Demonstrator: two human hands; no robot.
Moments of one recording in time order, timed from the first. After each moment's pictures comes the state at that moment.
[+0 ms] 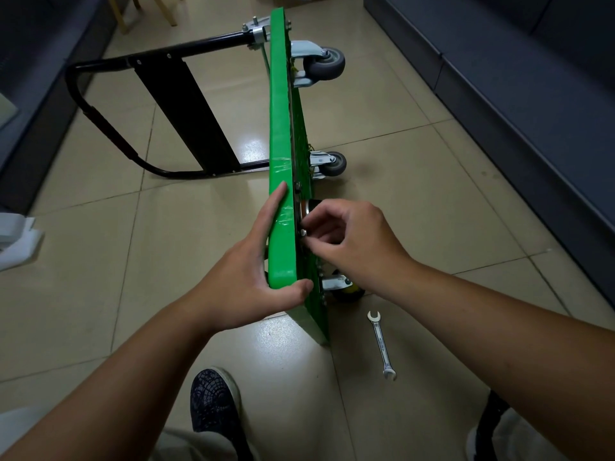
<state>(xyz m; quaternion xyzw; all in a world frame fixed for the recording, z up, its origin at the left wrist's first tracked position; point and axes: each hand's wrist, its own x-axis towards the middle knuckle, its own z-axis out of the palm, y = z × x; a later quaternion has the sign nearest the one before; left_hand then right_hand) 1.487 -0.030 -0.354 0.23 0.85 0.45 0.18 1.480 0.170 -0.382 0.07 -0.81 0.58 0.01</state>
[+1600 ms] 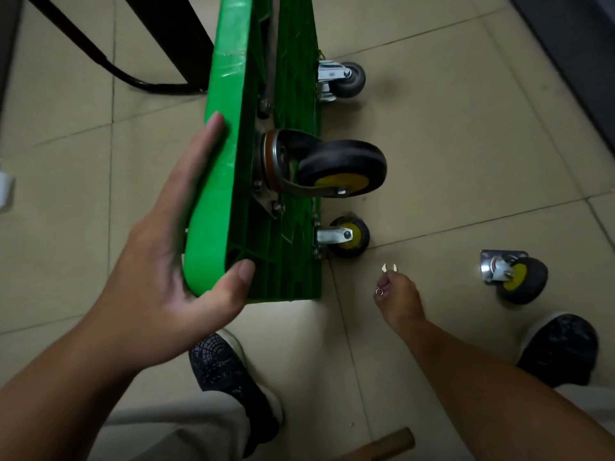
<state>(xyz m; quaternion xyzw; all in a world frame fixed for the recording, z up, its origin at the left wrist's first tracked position) 1.485 -0.058 -0.371 0.27 0.87 0.40 0.04 1.557 0.199 -0.710 -0.27 -0.87 0.40 -0.13</state>
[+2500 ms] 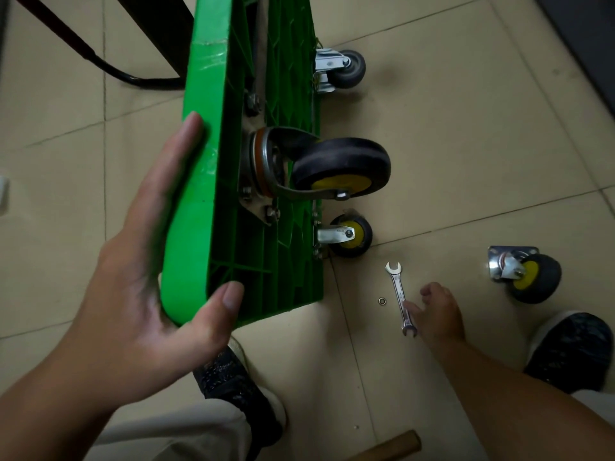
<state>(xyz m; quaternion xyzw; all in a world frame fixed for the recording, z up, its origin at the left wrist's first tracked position) 1.494 -0.057 -0.381 0.26 0.89 0.37 -0.02 1.596 0.246 -0.741 -0.35 -0.87 0.34 -0.11</state>
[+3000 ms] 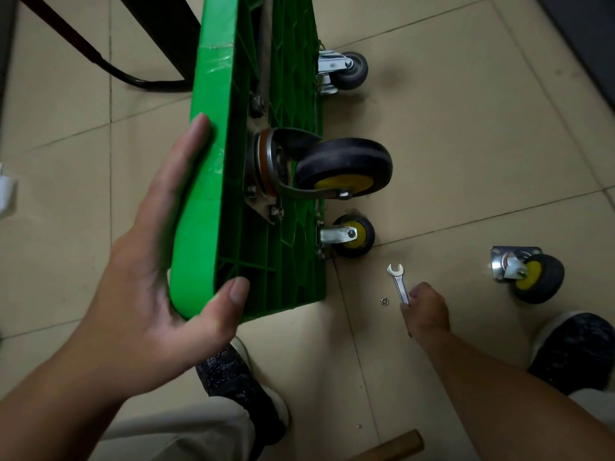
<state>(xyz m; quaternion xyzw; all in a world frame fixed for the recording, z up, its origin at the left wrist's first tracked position) 1.487 -0.053 -0.372 0.26 0.87 0.41 0.04 1.579 0.222 -0.734 -0.39 -0.85 0.32 -0.16</state>
